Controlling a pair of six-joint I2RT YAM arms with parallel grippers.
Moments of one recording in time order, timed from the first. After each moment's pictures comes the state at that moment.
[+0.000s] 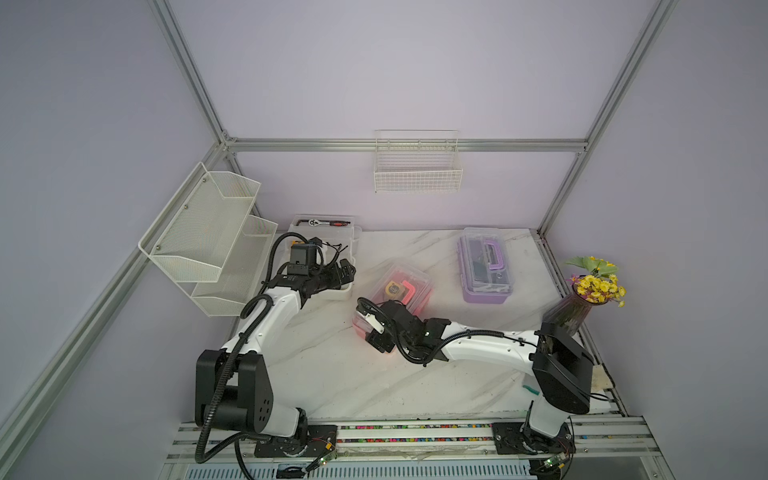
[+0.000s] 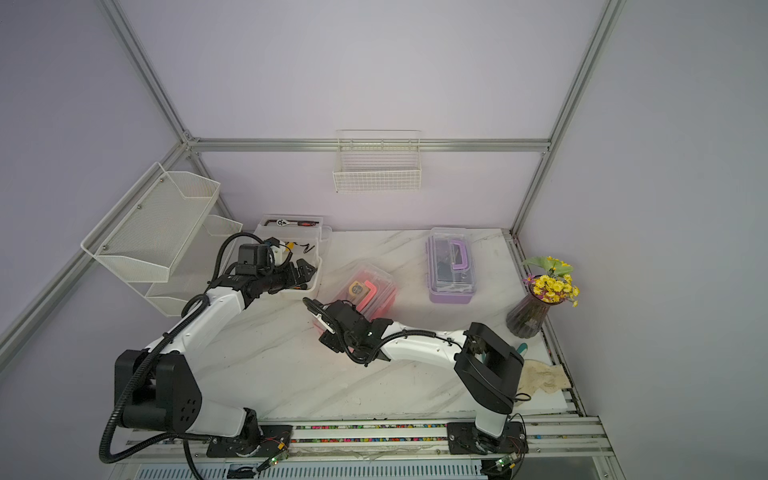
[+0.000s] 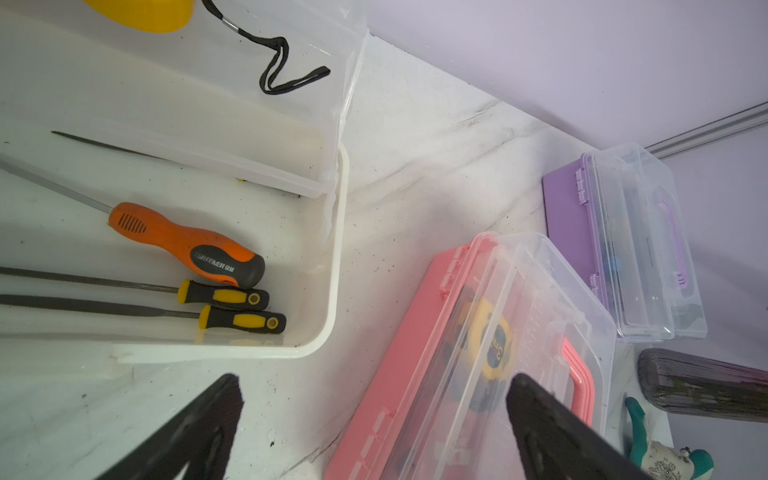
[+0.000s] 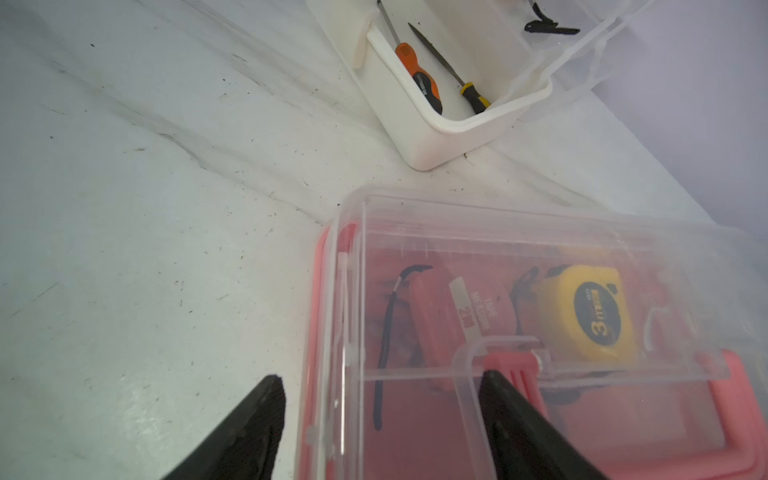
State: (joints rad) left arm -0.08 1.46 1.12 -0.41 0.29 -0.42; right arm 1.06 1.78 1.22 -0.15 0.32 -0.11
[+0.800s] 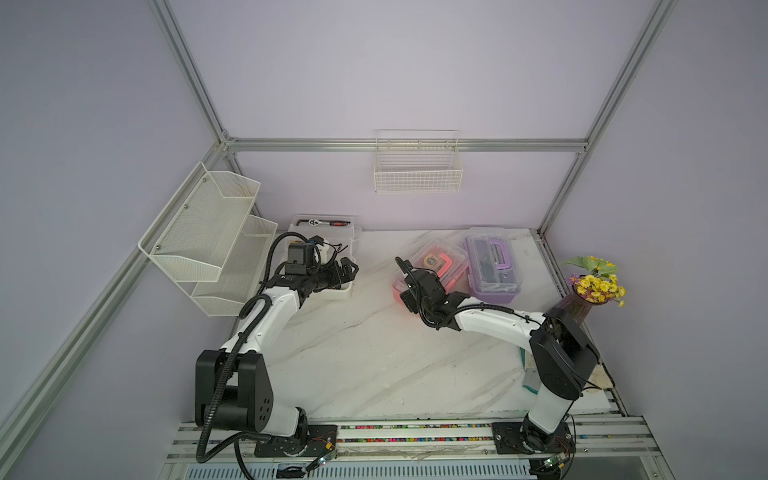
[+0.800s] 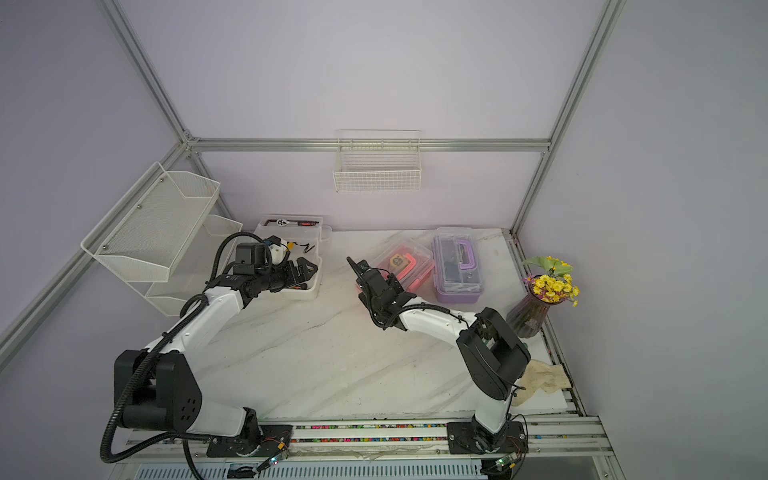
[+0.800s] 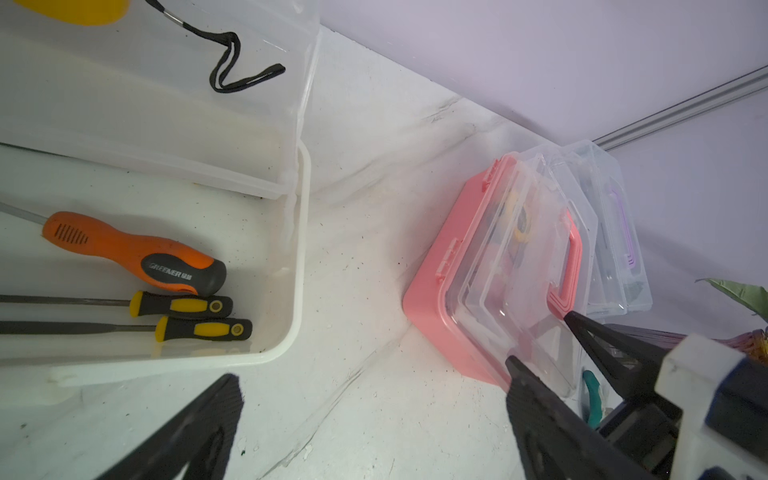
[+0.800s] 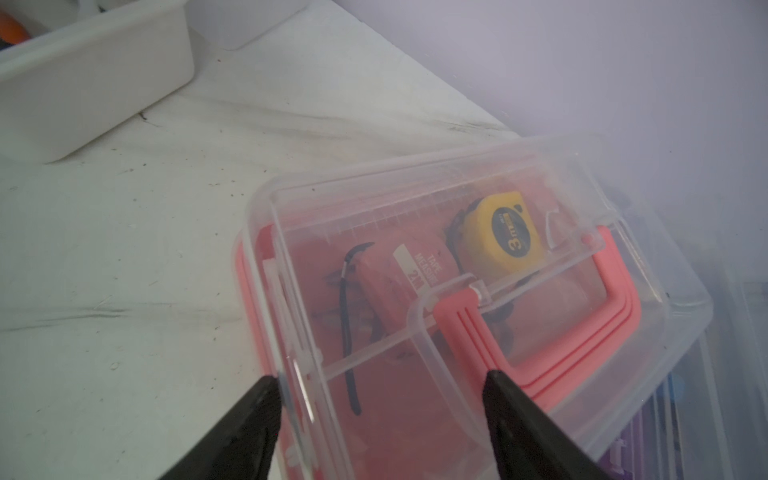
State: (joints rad) left arm -0.07 1.46 1.12 -0.38 0.39 -0.42; right arm 0.73 1.77 1.19 -0.15 0.50 0.00
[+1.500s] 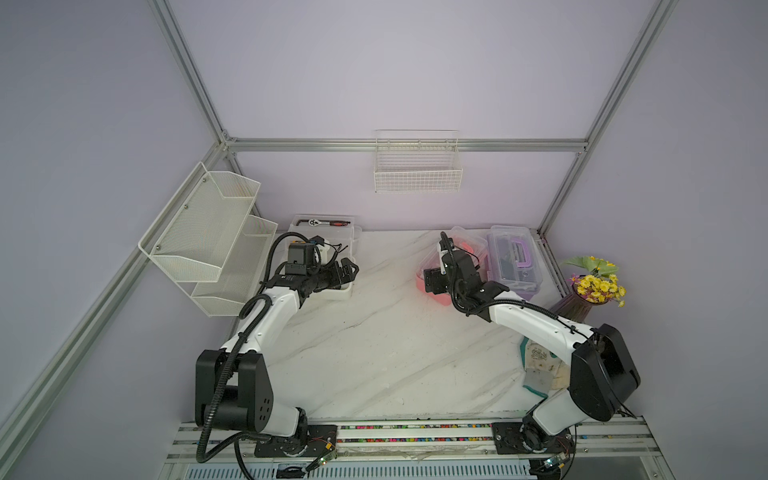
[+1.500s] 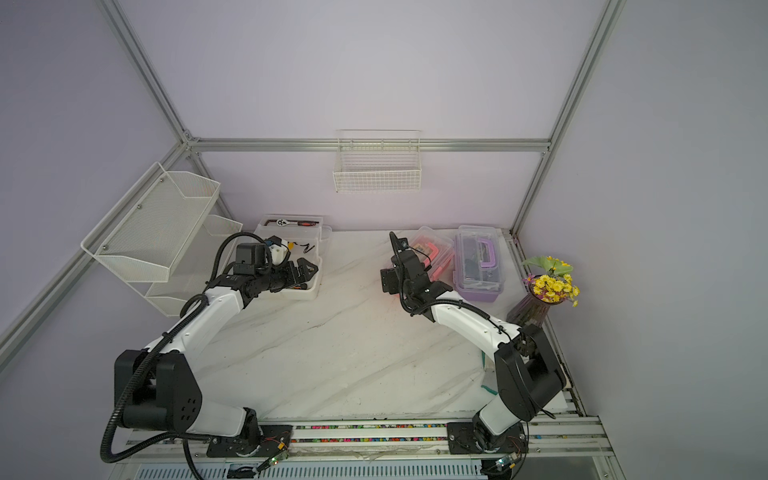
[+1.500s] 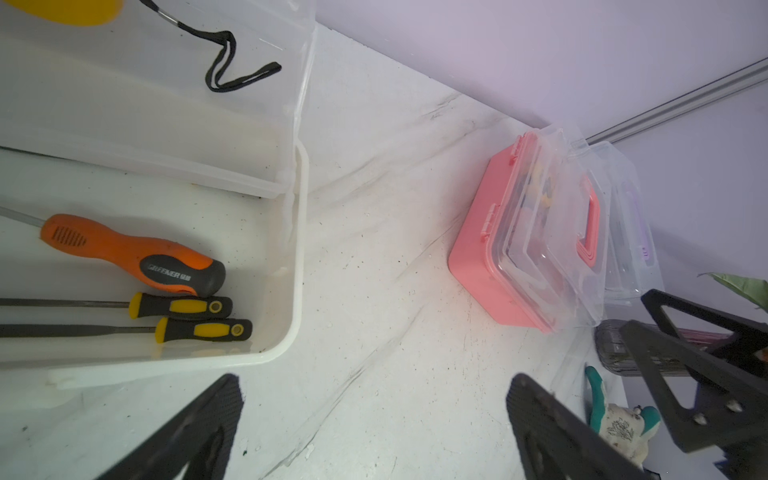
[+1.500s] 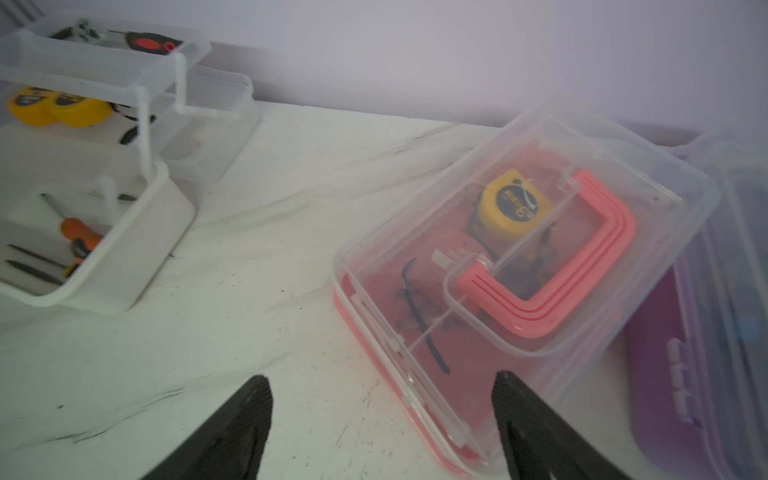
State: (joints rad) left arm -0.07 1.46 1.12 -0.39 0.35 -0.39; right arm 0.58 1.57 1.14 -0.14 0.23 0.27
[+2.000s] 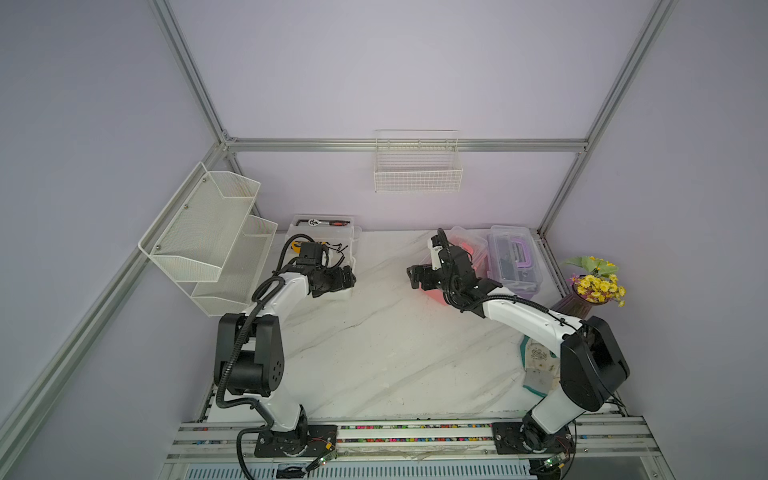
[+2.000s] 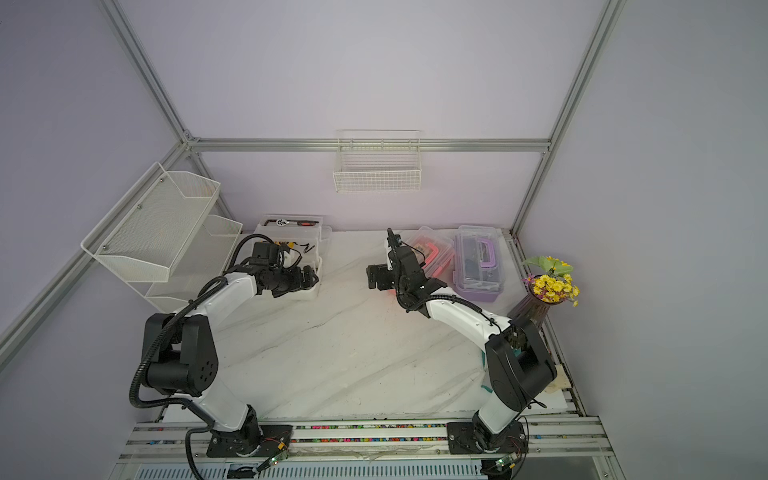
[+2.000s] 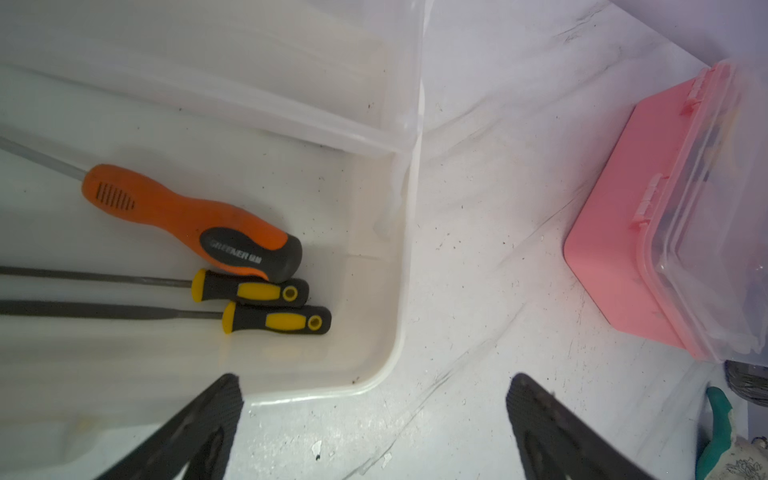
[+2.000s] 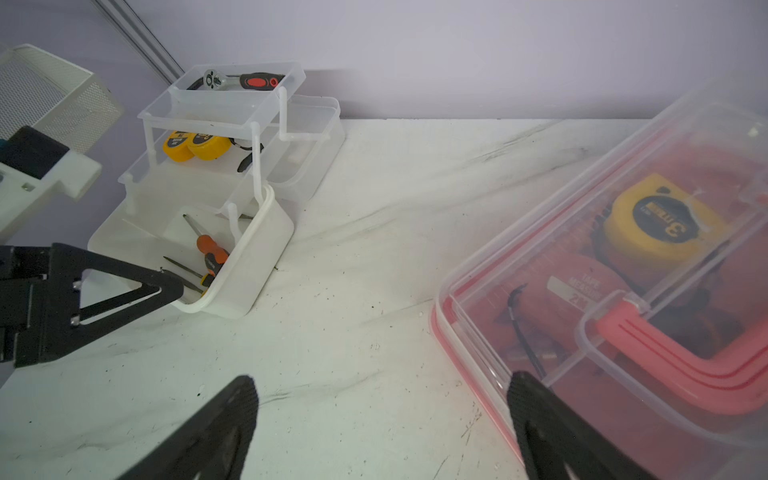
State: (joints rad) left arm -0.07 1.70 1.25 -0.52 0.26 -0.30; right arm 0.58 1.63 1.18 -0.06 0.07 0.35
